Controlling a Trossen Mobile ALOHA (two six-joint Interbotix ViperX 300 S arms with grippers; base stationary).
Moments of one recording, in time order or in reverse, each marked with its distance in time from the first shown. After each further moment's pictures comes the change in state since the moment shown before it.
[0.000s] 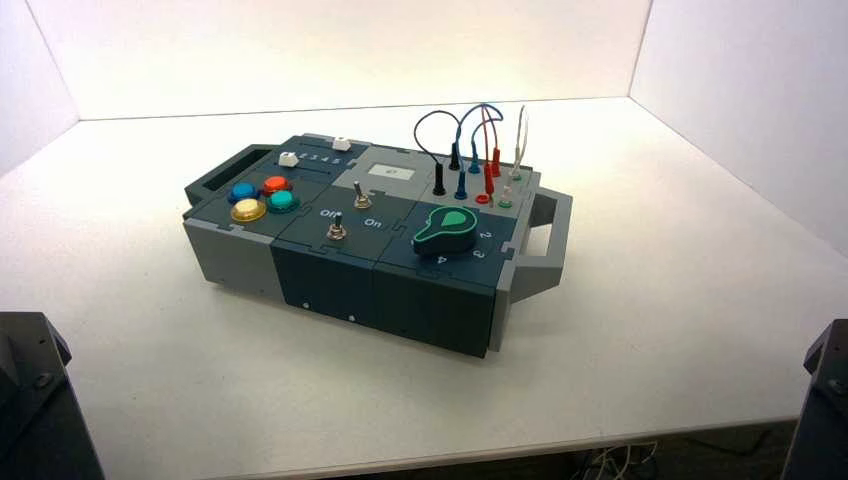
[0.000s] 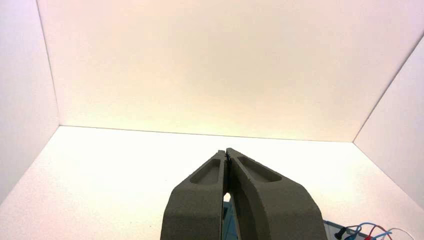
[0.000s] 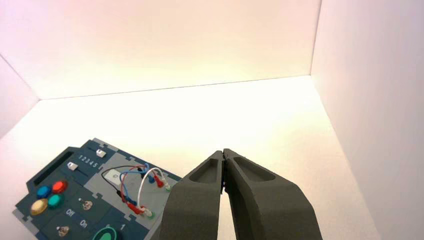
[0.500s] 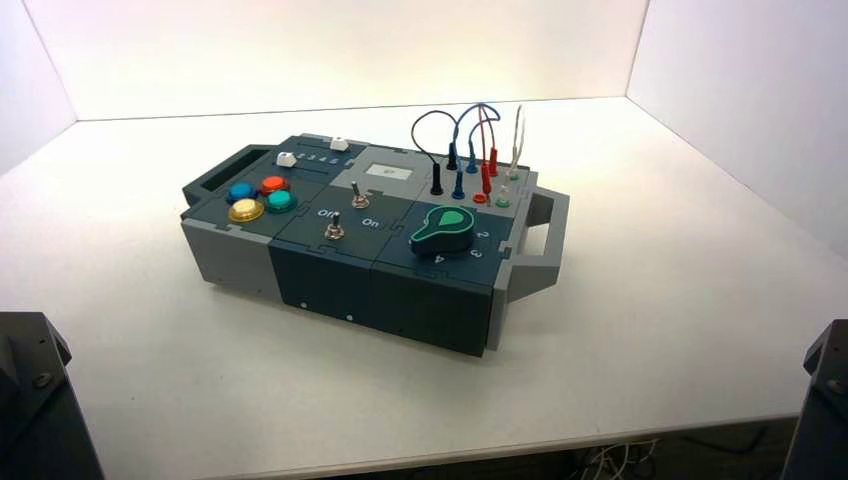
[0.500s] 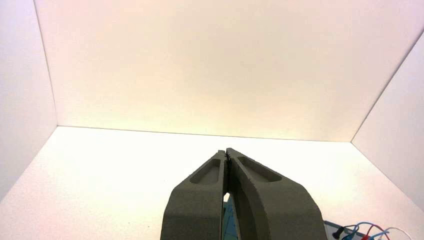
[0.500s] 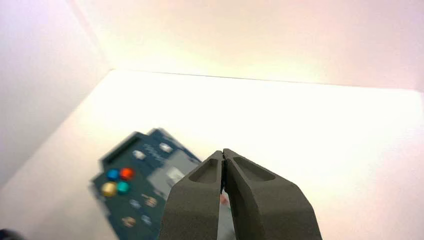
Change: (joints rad) left arm -0.002 0.000 0.000 -0.002 0.000 0.000; right arm 0.345 0.569 -0.314 0.052 -0.169 -0.018
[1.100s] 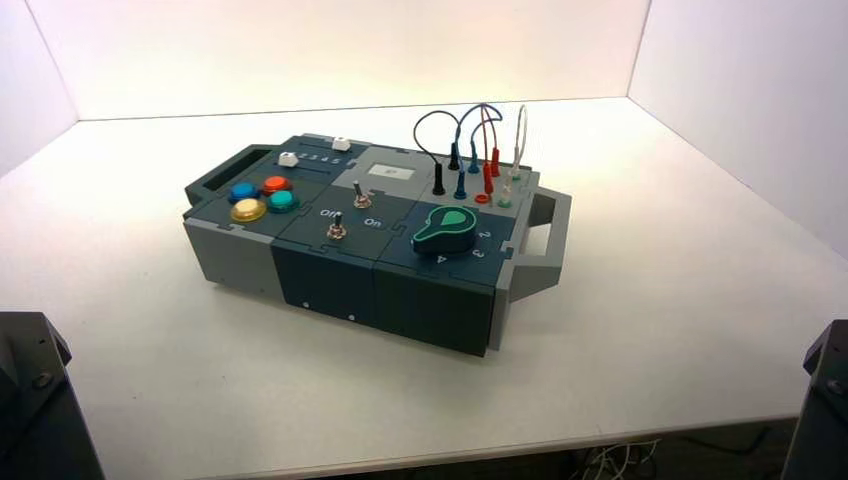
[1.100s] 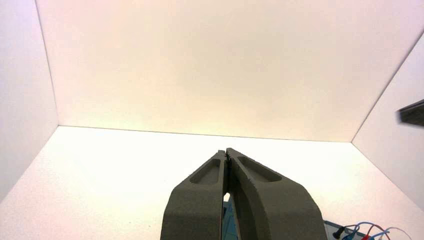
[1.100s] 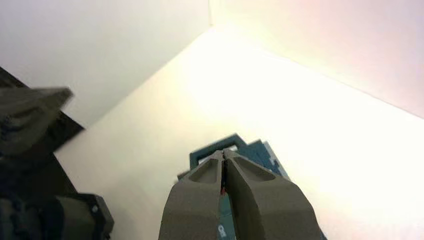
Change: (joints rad) left arm 0.000 0.000 -0.002 0.000 0.000 -0.002; right arm 0.362 0.572 -0.494 -0.020 0.075 -0.009
